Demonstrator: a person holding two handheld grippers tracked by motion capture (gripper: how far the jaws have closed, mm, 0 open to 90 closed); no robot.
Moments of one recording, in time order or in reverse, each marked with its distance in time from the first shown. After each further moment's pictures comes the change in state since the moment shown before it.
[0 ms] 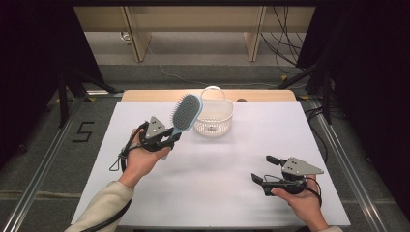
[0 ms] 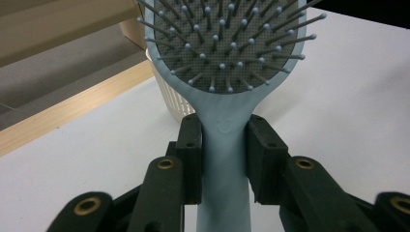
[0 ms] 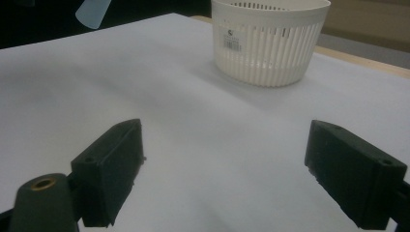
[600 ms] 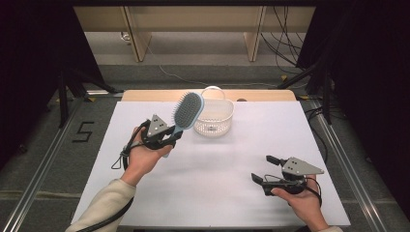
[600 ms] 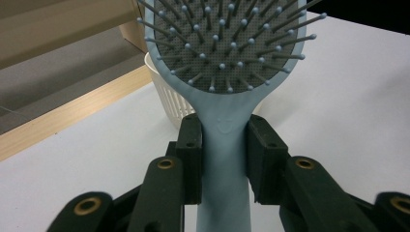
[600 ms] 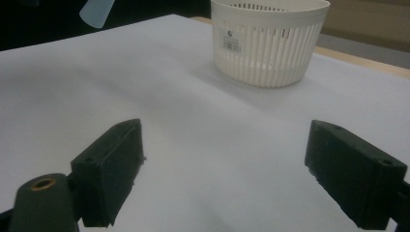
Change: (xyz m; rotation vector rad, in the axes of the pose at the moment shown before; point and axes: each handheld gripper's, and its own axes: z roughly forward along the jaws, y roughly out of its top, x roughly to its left) left arm -0.001 0.005 0.004 -0.008 -0.003 -0.005; right arm 0.000 0.000 0.000 -0.003 0.001 0.006
